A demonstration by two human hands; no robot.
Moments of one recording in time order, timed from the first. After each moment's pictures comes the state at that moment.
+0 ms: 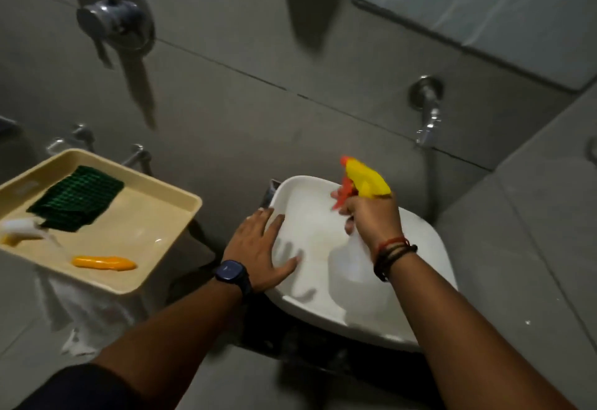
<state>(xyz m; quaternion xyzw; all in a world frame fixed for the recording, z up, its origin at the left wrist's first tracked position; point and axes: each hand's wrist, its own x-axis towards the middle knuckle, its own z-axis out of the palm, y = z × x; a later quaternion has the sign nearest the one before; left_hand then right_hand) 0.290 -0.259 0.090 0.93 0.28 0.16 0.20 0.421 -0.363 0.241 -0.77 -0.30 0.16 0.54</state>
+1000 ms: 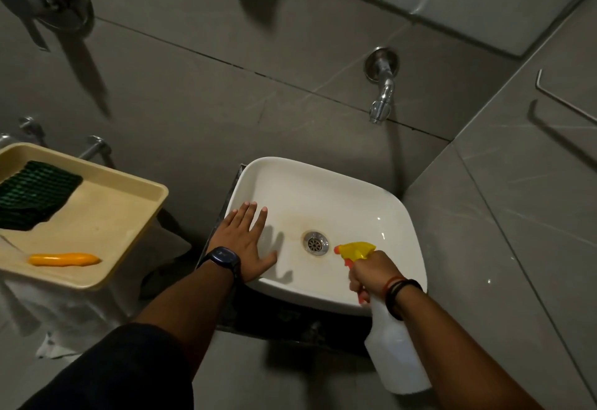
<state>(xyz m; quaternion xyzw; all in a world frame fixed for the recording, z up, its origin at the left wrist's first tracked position) 0.327 -0.280 0.058 0.97 0.24 0.02 0.07 0.452 -0.494 0.164 -0.89 -0.12 0.31 0.32</state>
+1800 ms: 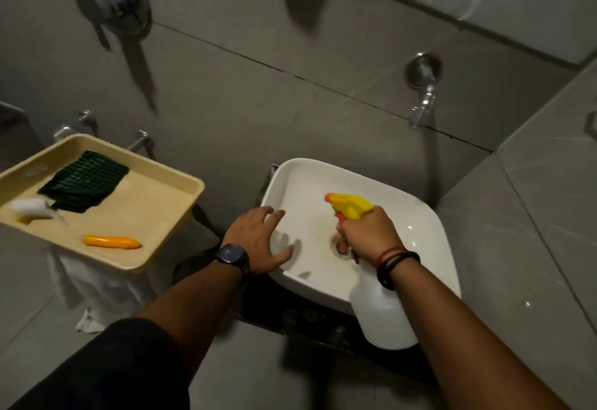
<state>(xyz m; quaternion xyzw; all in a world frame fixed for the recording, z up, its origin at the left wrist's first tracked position) 0.289 -0.267 0.071 0.94 0.27 0.12 0.17 0.408 -0.414 0.211 -0.86 -0.29 0.22 0.37</state>
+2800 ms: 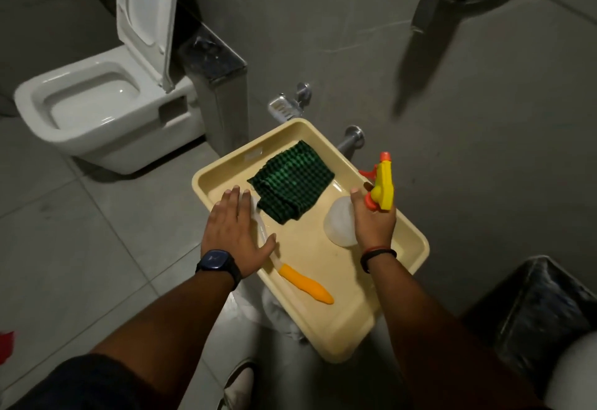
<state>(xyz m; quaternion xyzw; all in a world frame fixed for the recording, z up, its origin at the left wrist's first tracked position) 0.004 0.038 -0.084 0.76 0.63 0.08 0.11 0.229 0.033 -0.029 -0.73 -0.31 0.31 0.52</state>
